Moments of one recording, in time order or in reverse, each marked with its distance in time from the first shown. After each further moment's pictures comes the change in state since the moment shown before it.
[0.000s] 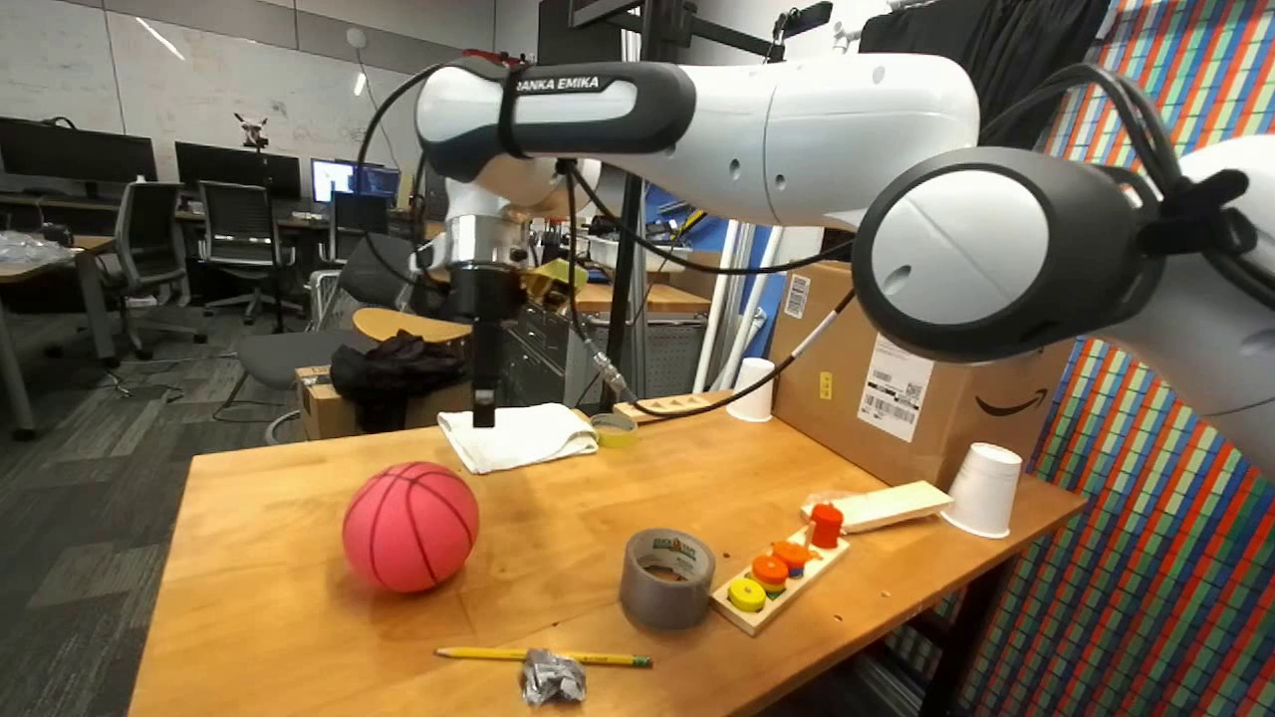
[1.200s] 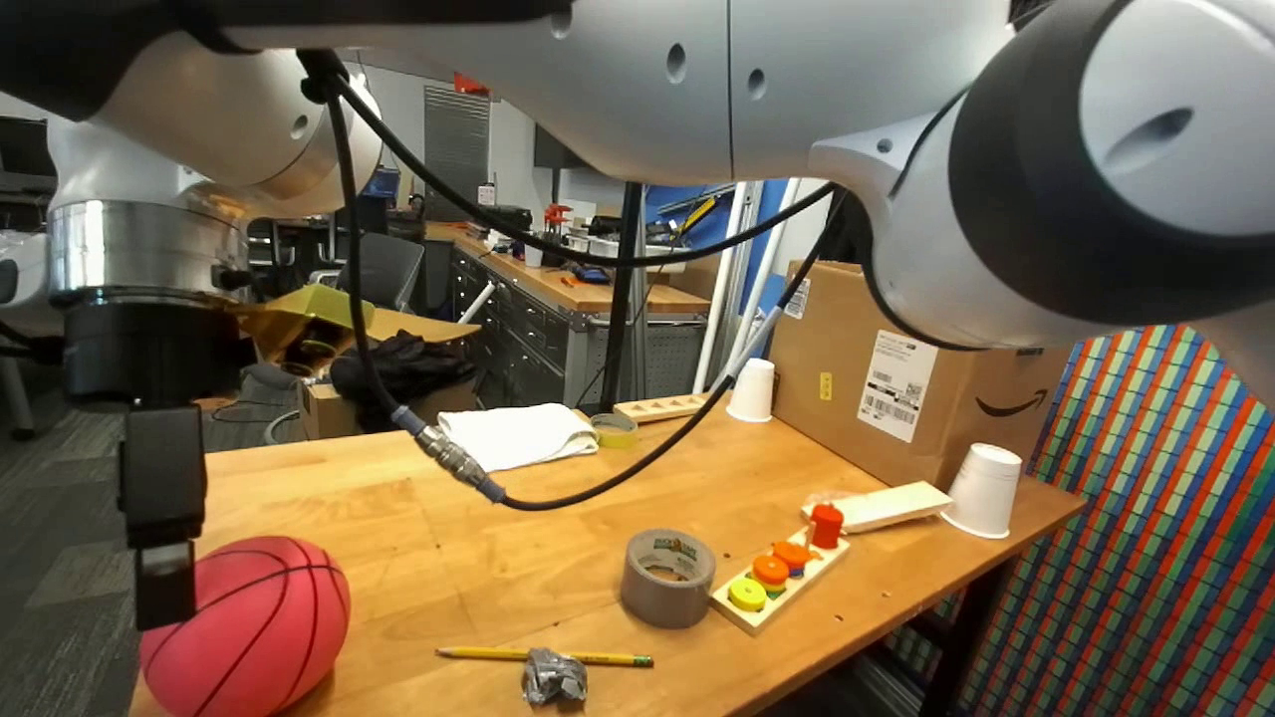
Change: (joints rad) arm 0.274 -0.091 0.194 -0.219 0.014 0.050 -0.040
